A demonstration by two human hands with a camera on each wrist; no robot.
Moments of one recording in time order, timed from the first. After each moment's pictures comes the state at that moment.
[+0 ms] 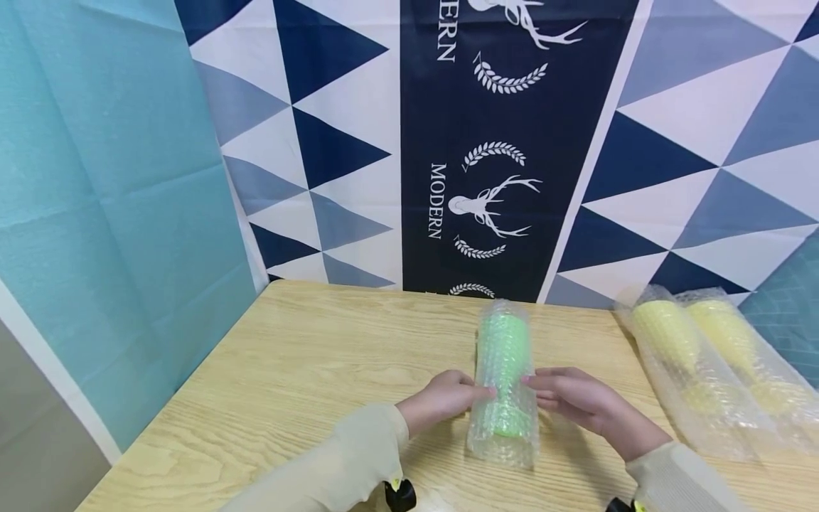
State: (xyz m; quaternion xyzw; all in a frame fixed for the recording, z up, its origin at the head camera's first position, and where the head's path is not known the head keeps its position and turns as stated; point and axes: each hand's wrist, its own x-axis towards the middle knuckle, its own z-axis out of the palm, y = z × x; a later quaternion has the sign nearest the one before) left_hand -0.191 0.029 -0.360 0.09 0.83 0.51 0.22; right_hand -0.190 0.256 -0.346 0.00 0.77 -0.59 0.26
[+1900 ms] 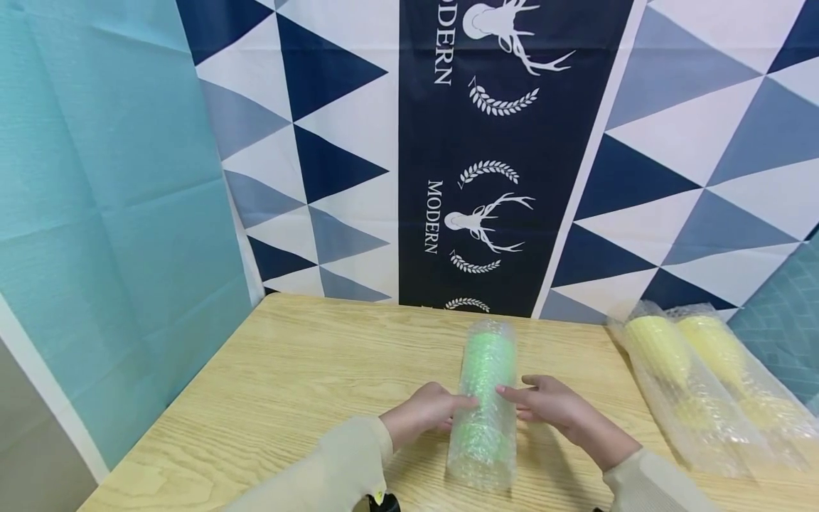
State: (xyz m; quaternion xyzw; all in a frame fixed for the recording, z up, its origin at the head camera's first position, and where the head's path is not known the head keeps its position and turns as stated) left_hand -0.196 0.014 -0.360 0.07 0.80 0.54 0.23; right_hand -0.187 0.225 -0.333 0.03 0.87 -0.46 0.18
